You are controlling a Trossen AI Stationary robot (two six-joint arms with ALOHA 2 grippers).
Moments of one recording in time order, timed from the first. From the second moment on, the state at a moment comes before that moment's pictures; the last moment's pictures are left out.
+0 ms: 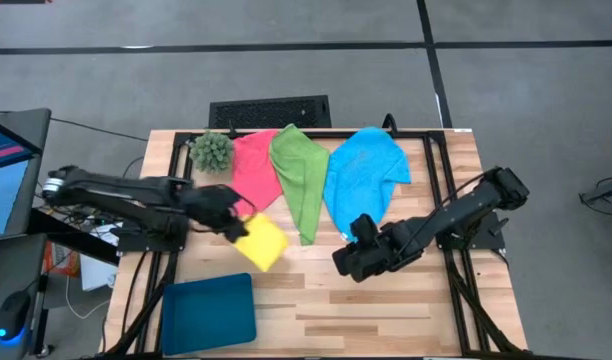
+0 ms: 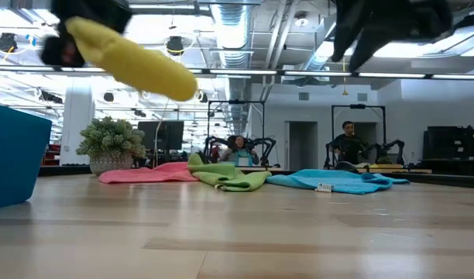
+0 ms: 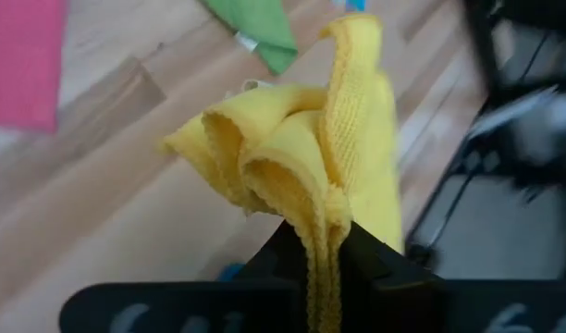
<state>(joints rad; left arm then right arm) -0.13 0.92 0.82 -0.69 0.06 -1.16 0.46 1.63 1.36 -1.01 0.39 1.45</state>
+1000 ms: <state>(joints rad) -0.85 1.12 0.82 -0.84 0.34 -1.16 0.43 1.62 1.36 -1.01 0.39 1.41</state>
